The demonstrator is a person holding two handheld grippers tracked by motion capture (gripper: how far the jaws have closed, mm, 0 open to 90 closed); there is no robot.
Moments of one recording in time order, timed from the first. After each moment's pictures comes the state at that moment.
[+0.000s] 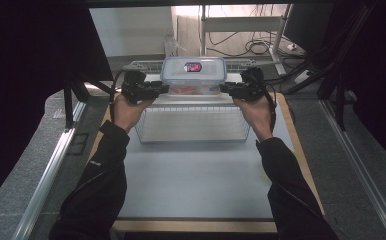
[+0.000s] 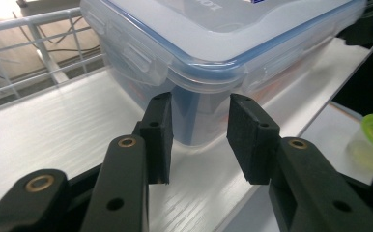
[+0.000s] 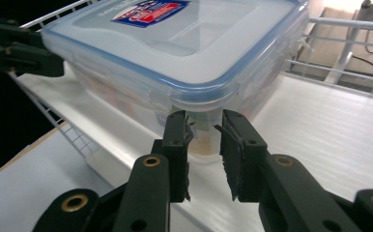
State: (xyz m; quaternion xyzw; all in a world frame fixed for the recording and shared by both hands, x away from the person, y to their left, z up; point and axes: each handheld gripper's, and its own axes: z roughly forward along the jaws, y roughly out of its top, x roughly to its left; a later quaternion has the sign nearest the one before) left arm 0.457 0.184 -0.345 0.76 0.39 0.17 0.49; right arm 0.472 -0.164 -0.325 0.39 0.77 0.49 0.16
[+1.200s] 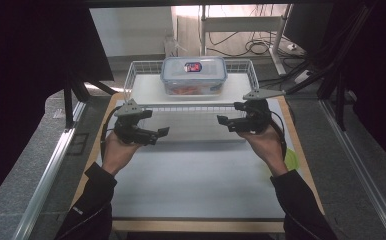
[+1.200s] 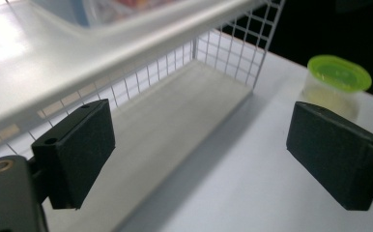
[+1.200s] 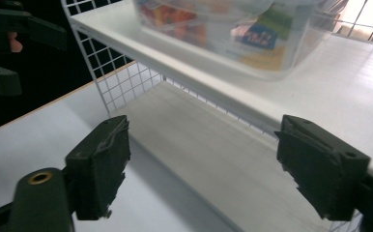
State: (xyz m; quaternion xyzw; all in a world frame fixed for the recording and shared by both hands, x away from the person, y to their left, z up) left arm 0.352 0.183 -0.394 0.79 0.33 0.18 0.49; right arm 0.395 -0.177 -0.354 0.31 0.80 0.49 0.17
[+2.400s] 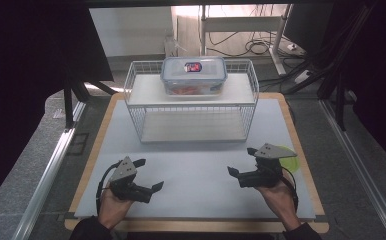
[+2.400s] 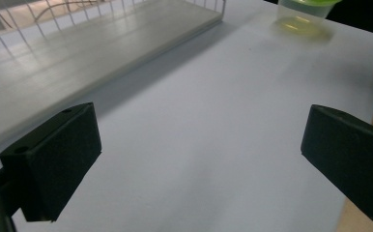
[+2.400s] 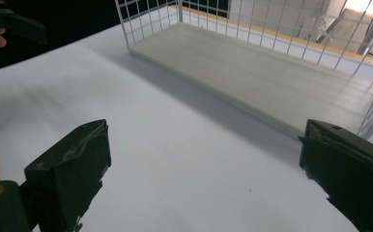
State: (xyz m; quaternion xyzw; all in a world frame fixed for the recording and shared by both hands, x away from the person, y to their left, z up) left arm 0.253 0.190 -0.498 0.79 0.33 0.17 0.49; right arm 0.302 -0.216 -0.447 0.32 0.80 0.48 0.17
